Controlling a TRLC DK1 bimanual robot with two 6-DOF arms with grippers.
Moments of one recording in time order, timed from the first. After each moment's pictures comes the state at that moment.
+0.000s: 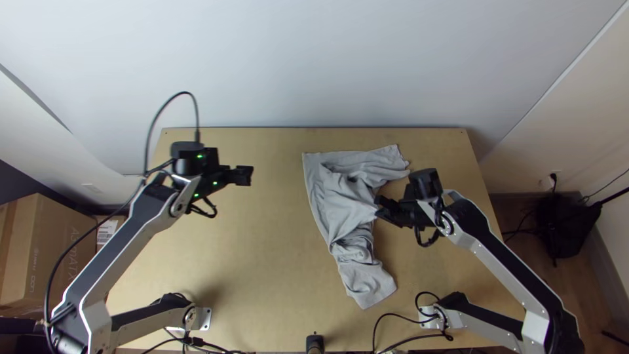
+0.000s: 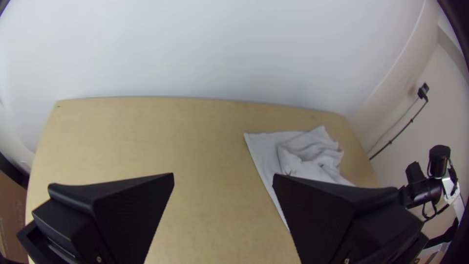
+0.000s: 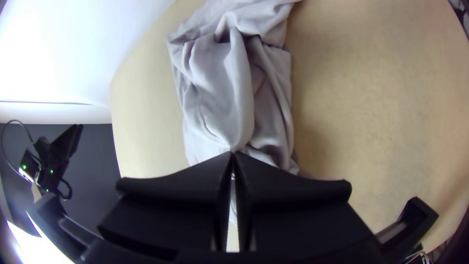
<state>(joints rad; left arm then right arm) -0.32 1.28 1.17 -0.49 0.05 -0.29 0.47 1.17 0.97 -0.75 -0.28 0.87</state>
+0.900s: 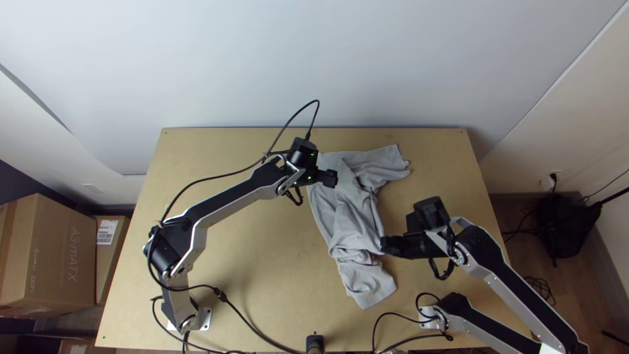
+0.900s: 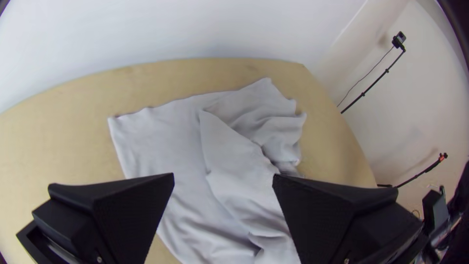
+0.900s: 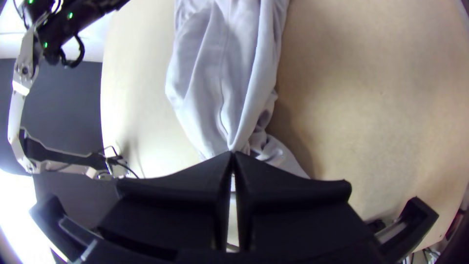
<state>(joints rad) -0.69 1.96 1.64 -0.35 0.04 -0.40 0.57 0.96 0.82 -0.96 -0.36 0.67</state>
